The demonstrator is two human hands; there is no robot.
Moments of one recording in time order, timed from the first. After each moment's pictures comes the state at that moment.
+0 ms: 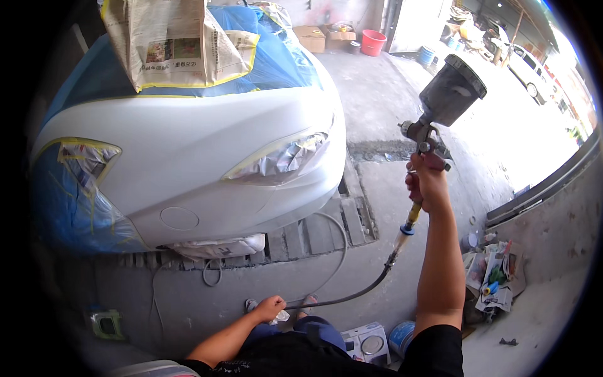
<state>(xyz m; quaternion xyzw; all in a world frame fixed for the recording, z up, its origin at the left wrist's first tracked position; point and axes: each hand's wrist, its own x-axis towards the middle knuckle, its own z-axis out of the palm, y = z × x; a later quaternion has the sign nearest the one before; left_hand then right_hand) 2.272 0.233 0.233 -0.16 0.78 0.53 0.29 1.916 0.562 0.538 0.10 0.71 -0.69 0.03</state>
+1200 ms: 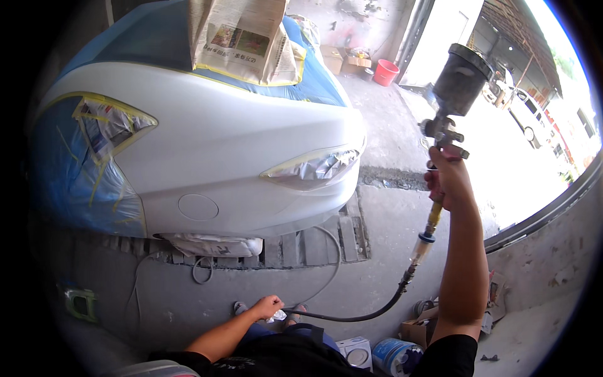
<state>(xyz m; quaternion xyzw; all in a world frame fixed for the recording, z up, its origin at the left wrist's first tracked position) 2.294 0.188 0.209 -0.16 0.78 0.55 0.25 1.971 0.463 0.673 0.09 0.81 -0.58 0.01</state>
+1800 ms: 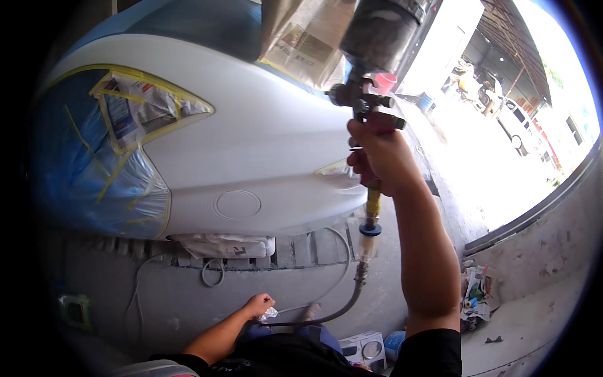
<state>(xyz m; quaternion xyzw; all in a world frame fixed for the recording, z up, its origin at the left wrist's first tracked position) 2.373 0.029 0.197 -0.16 0.79 0.55 0.21 2.107 0.173 0.718 -0.03 0.81 -0.58 0.13</state>
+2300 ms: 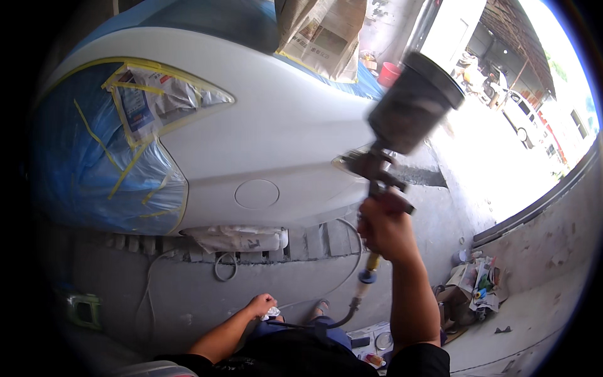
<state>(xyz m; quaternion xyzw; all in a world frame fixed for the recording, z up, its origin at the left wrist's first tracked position) 2.441 -0.020 0.181 -0.22 0.77 0.55 0.23 2.210 0.192 0.609 0.02 0.75 -0.65 0.13</state>
